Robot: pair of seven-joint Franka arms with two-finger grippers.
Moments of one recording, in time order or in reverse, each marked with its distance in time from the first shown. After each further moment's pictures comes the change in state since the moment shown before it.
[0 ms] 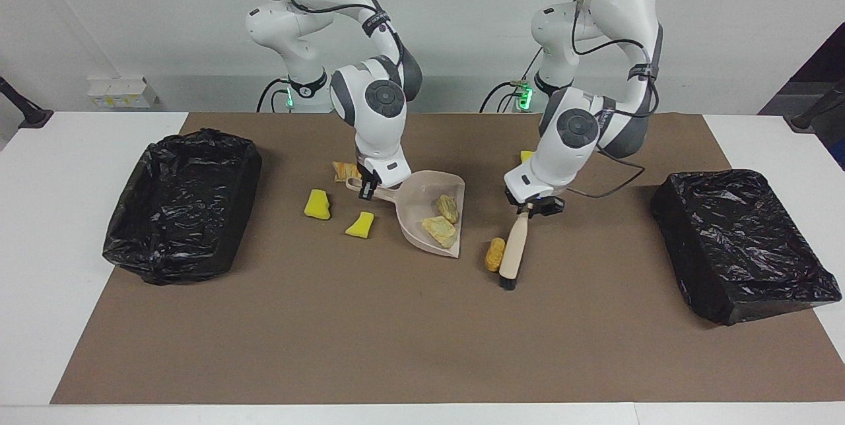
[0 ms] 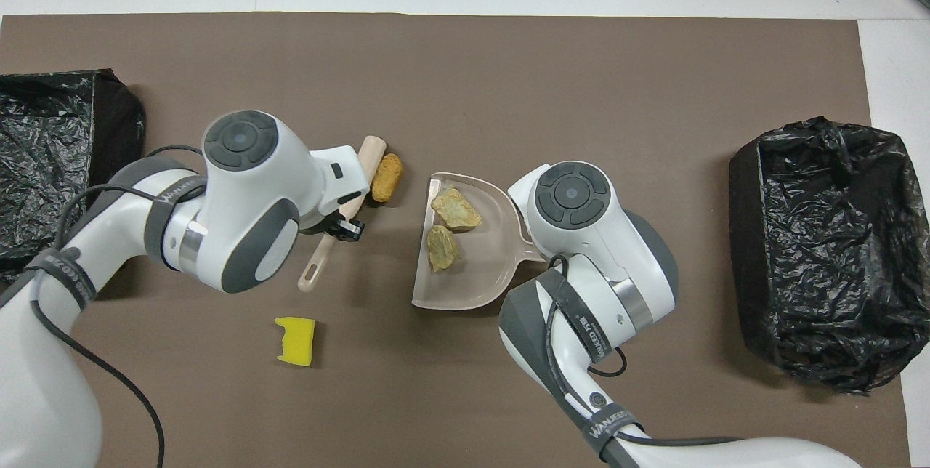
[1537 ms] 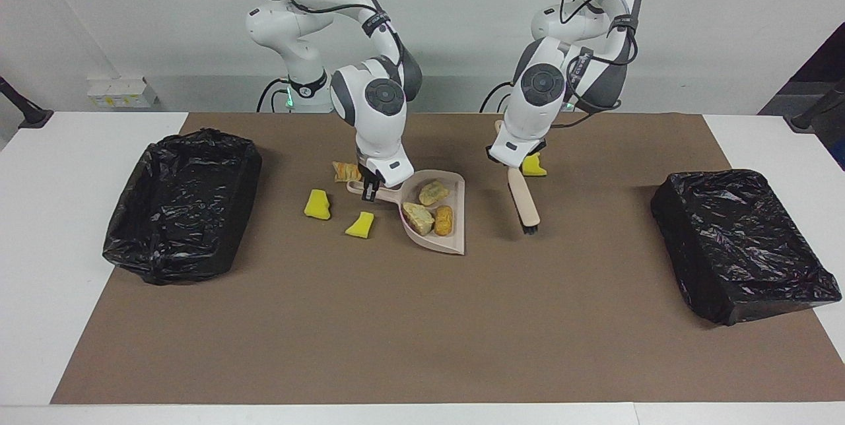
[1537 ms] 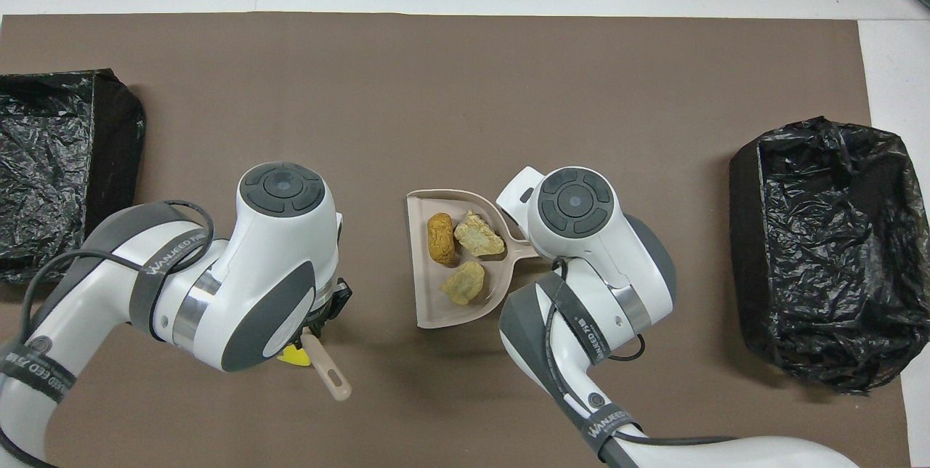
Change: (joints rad) left arm 0.067 -0.257 -0.095 -0.087 -0.111 -0.519 -1.055; right arm 0.000 0.001 0.001 -0.022 -0.002 0.101 -0.238
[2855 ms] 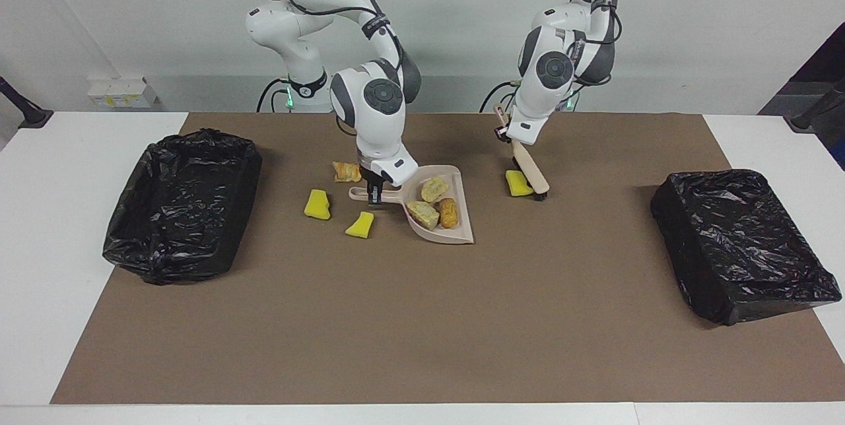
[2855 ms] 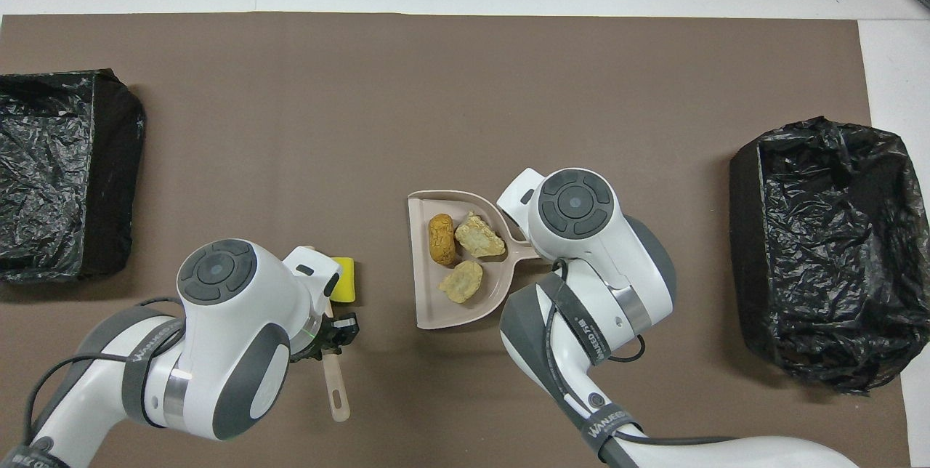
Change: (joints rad) left arm -0.026 -0.076 0.000 -0.272 -0.333 0.592 0.609; right arm 0.000 -0.001 0.000 -0.005 0.000 0.002 0.003
